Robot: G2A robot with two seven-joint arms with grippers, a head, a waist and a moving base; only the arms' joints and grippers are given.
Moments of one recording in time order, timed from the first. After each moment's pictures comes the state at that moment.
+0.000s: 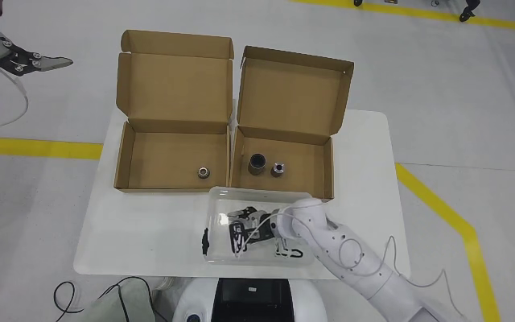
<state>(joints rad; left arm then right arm) 0.47 -0.15 -1.01 -1.52 0.83 -0.88 -0.12 -1.03 -1.33 0.65 -1.36 -1.84 -0.83 0.01</state>
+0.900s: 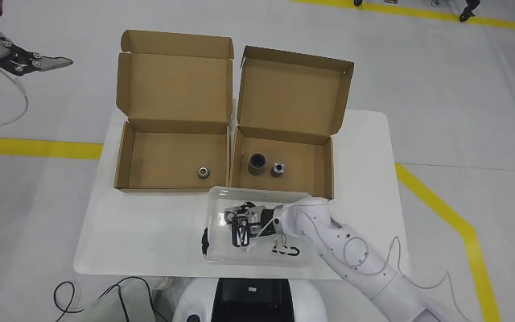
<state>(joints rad) 0.47 -0.15 -1.01 -1.52 0.83 -0.88 -0.12 -1.05 -1.31 0.69 -1.38 -1.80 -0.78 -0.12</state>
